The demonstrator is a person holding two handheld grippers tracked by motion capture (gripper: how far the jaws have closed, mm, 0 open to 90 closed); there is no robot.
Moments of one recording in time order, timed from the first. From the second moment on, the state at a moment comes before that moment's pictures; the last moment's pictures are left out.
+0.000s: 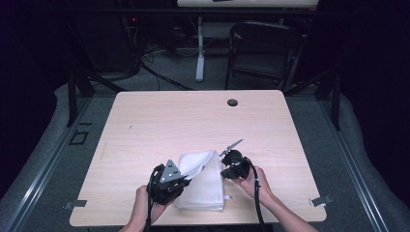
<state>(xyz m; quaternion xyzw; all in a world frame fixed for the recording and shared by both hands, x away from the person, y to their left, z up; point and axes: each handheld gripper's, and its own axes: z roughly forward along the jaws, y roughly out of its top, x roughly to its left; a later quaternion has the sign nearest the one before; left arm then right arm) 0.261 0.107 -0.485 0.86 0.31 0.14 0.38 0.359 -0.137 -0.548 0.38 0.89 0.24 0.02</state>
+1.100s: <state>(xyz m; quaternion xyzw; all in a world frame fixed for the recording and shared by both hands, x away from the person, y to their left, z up) 0.266 0.156 -0.482 0.83 0.37 0.15 0.38 0.361 -0.116 -0.556 0.37 0.90 0.22 0.01</state>
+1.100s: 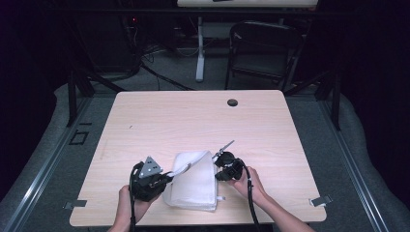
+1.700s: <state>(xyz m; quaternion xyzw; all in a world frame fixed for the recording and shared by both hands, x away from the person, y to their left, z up) 0.263 0.210 -0.487 0.81 0.44 0.16 0.36 0.361 -0.116 -0.555 0.36 0.91 0.21 0.01</state>
